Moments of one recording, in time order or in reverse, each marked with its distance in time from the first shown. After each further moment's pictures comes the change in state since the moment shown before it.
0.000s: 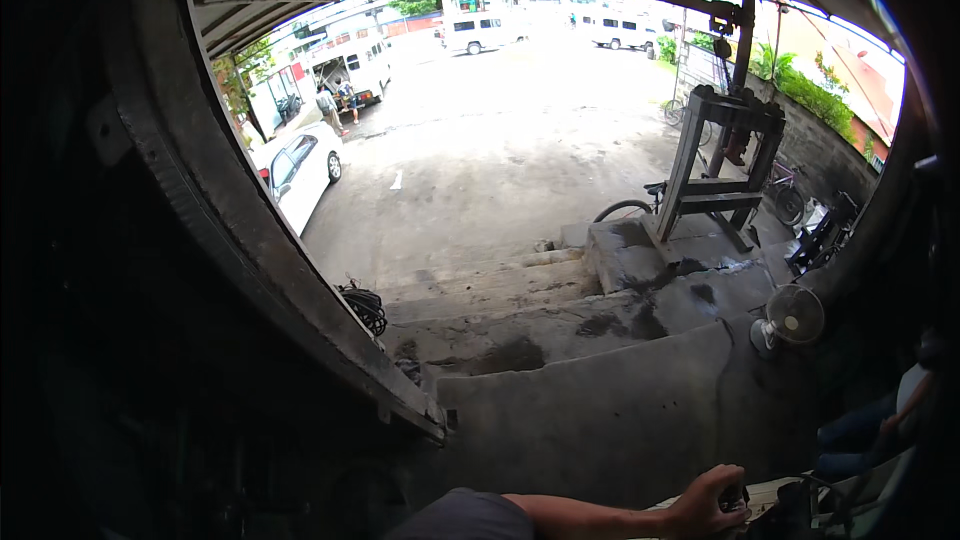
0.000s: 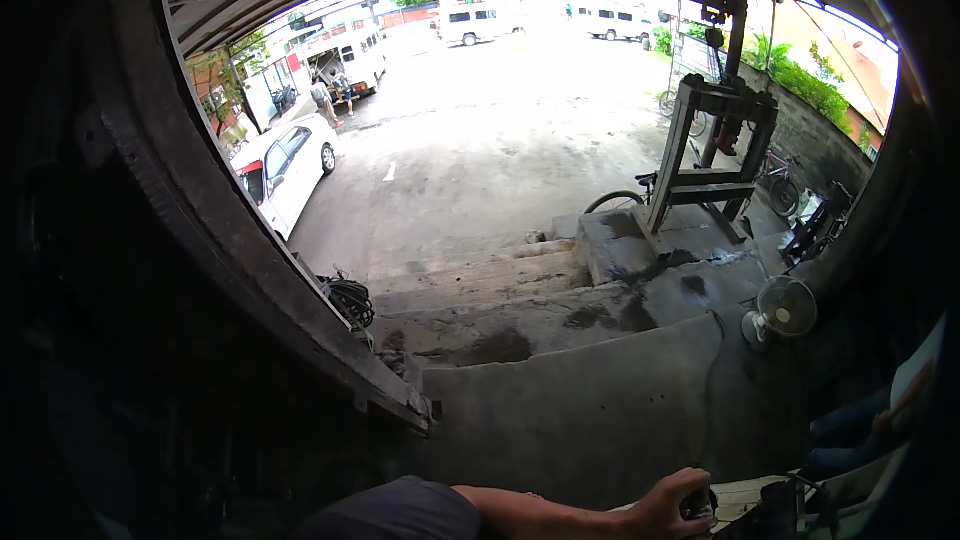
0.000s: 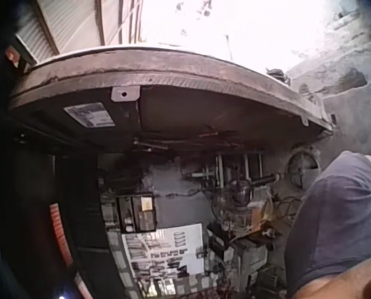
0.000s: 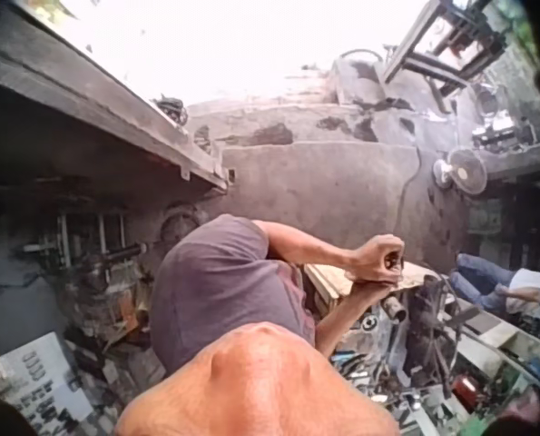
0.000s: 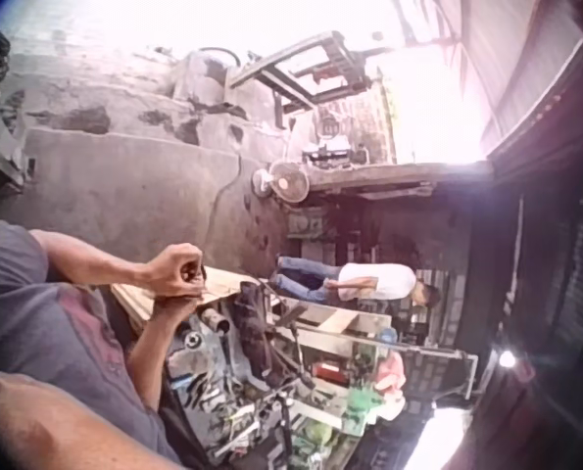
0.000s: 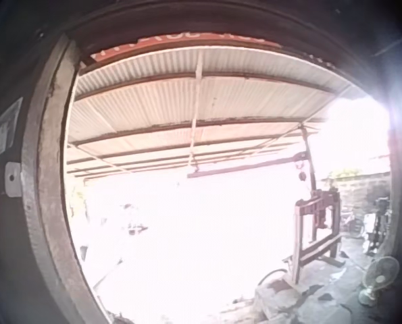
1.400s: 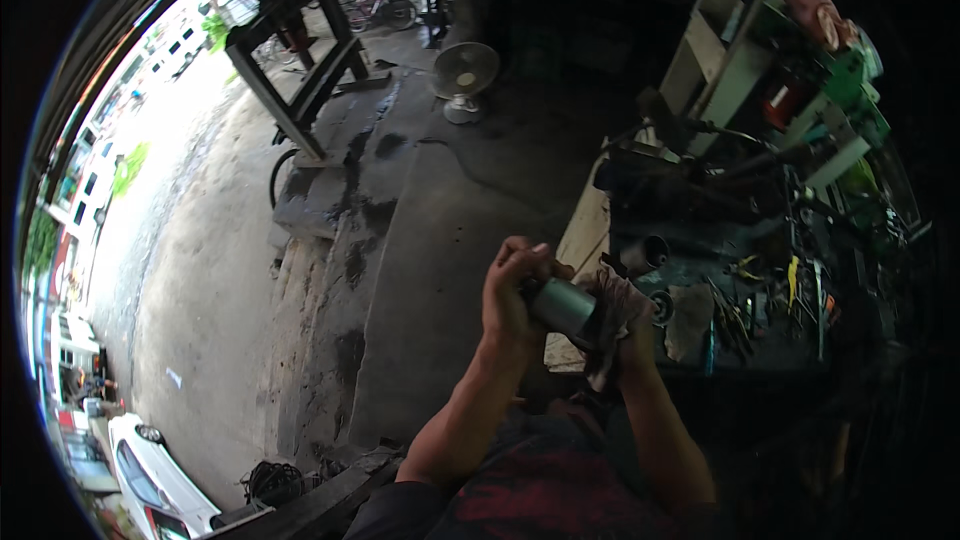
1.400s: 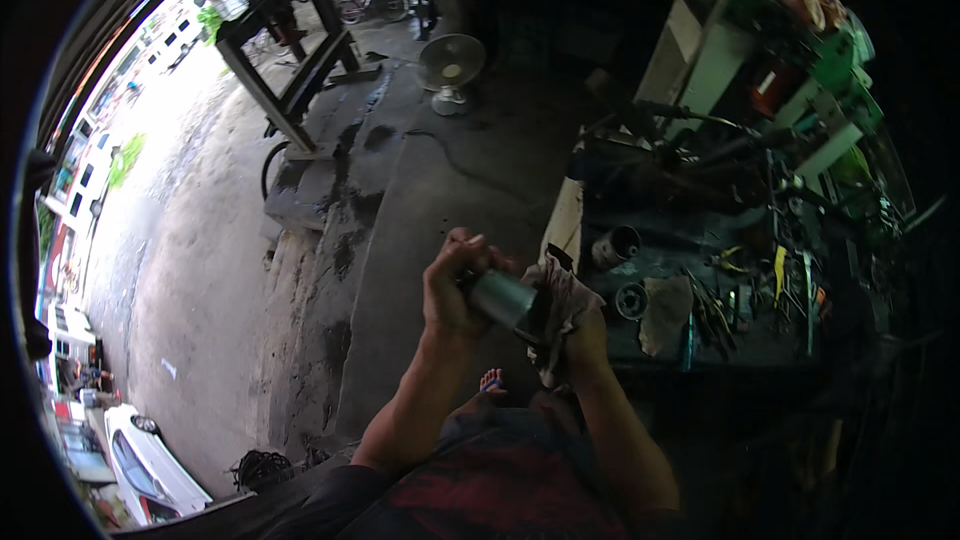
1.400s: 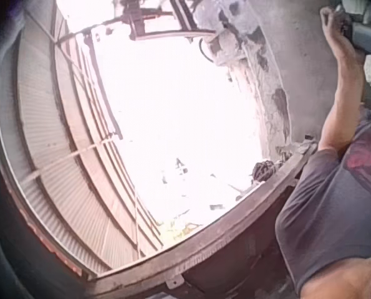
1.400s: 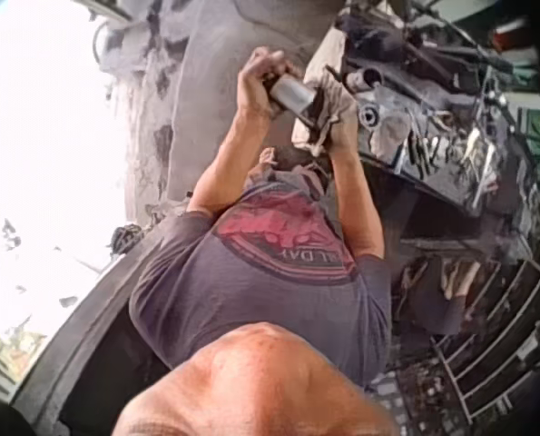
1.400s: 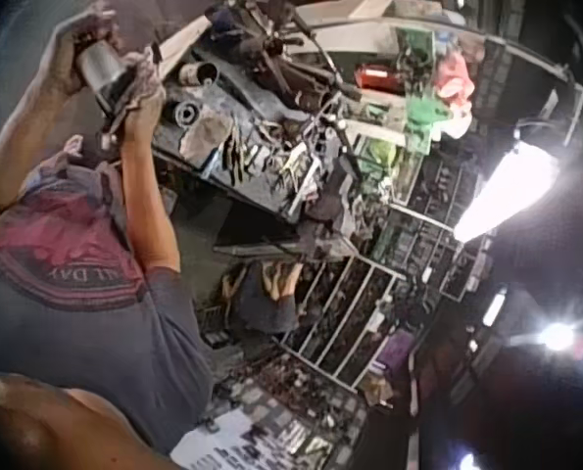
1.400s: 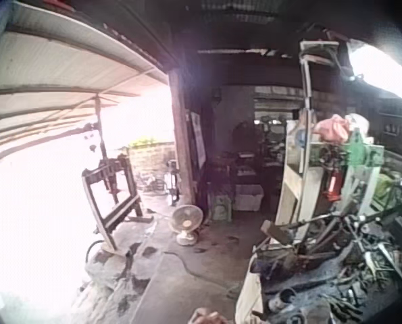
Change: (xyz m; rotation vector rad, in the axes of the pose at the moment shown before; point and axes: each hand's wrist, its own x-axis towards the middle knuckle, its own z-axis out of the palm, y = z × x) left_hand 0.048 -0.018 0.046 -1.029 -0.282 -0.875; right_hand 0.012 -0.006 -0.084 0.565 0.218 0.298
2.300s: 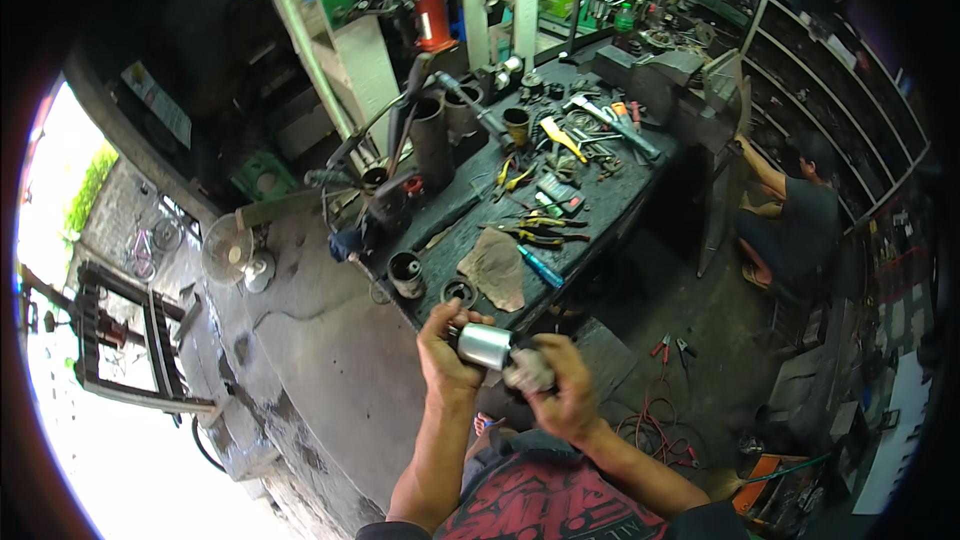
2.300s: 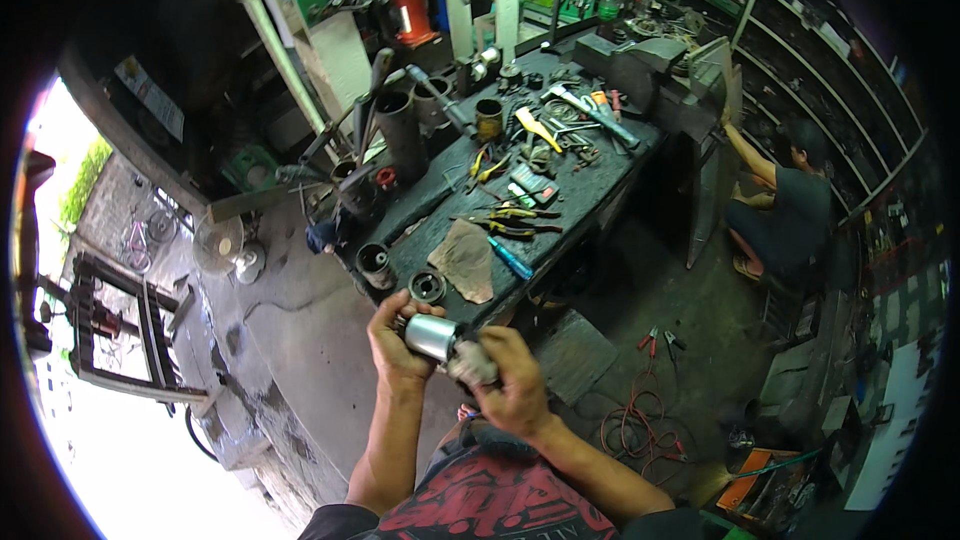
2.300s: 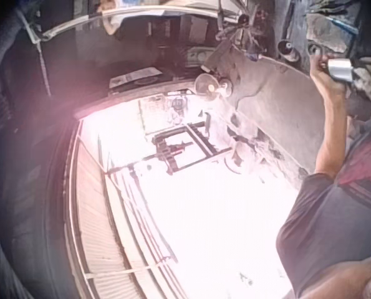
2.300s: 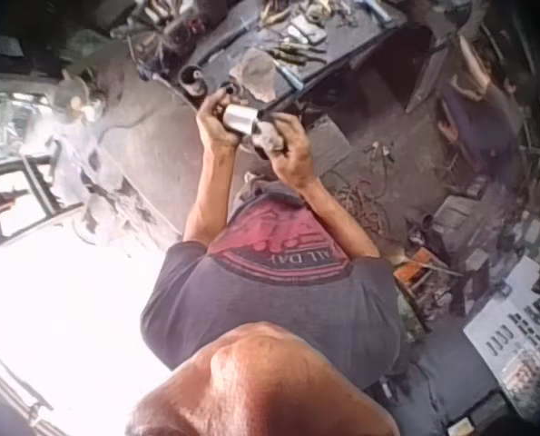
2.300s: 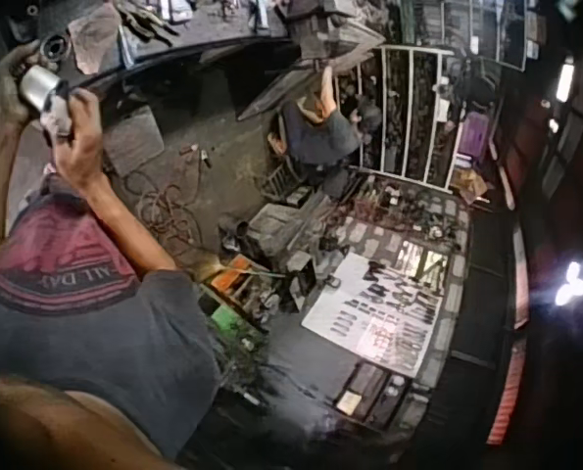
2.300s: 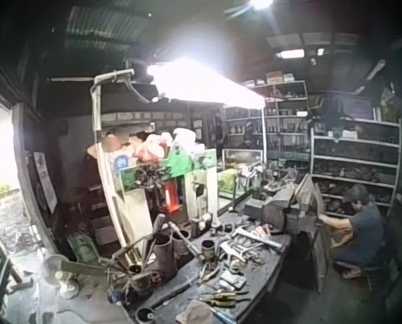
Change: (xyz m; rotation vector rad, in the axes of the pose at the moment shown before) left_hand -0.038 -0.178 0.051 0.292 -0.031 -0.690; right_hand -0.177 -0.008 -0.099 -0.971 0.706 -0.636
